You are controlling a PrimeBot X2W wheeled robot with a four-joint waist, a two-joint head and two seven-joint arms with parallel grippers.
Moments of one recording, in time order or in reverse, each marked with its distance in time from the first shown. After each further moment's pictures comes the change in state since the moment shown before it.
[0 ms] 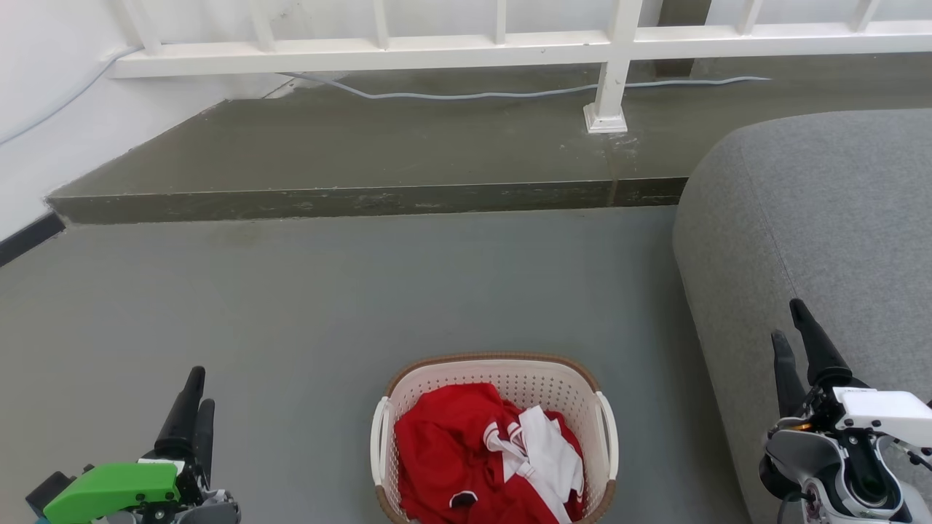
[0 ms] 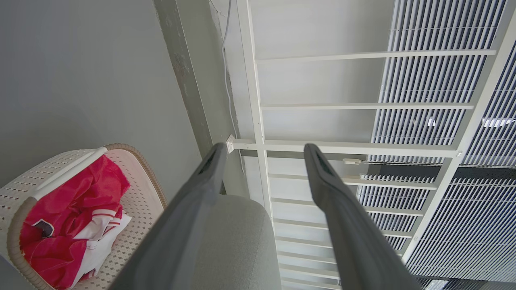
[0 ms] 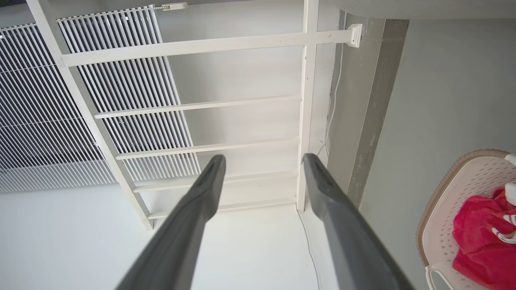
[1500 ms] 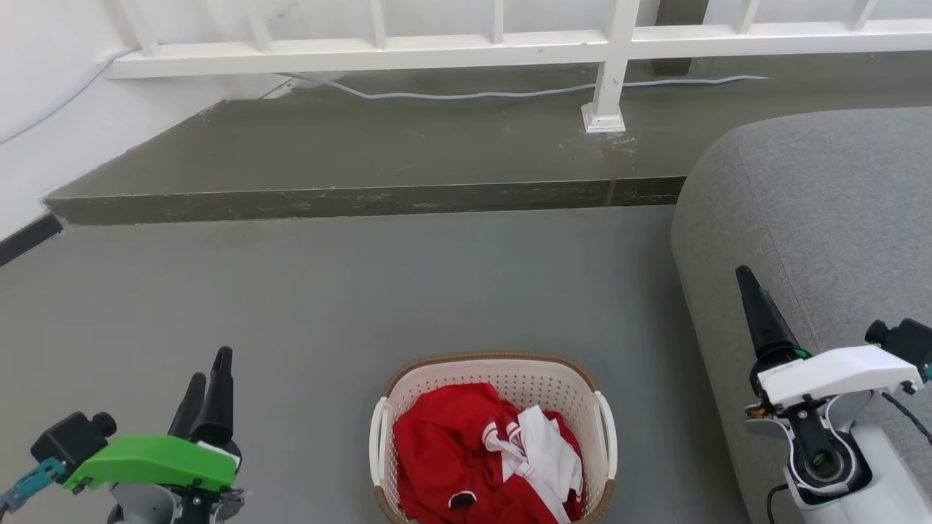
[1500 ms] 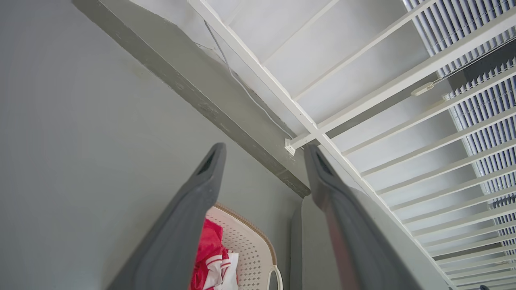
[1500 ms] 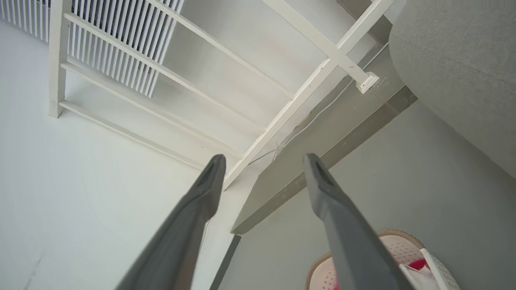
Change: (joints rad) left arm -0.012 0.093 -0.166 -0.057 0.507 0.026 -0.157; right arm -0.044 -0.120 0.238 -0.051 -0.486 -0.007 -0.158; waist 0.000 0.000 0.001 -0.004
